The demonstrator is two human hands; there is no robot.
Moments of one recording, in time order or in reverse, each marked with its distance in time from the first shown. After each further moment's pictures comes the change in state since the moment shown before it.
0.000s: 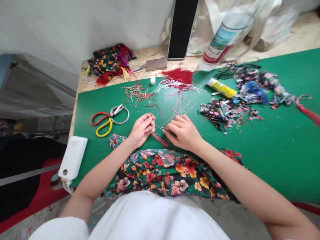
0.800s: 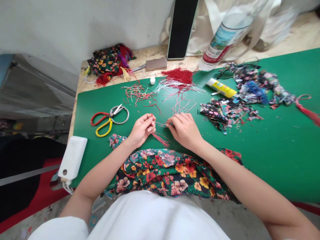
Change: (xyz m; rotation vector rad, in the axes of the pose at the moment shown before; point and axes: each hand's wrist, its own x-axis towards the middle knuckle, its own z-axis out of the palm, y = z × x) left_hand 0.000 -0.001 0.000 0.018 -0.001 -0.005; right_hand -0.001 0.005 0.006 -0.037 -0.029 0.207
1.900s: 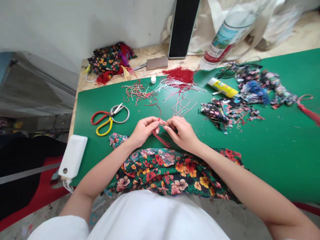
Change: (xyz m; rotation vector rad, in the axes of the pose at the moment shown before) left_hand -0.002 -0.006 -0.004 0.315 -0.084 0.067; right_hand -0.001 -0.013 0.000 0.466 0.008 0.115
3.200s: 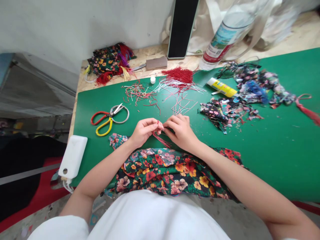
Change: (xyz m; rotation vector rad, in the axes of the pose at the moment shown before) left_hand -0.005 0.003 0.002 -0.132 -0.070 0.001; right_hand -0.001 0.001 0.000 -0.256 -0.034 -0.071
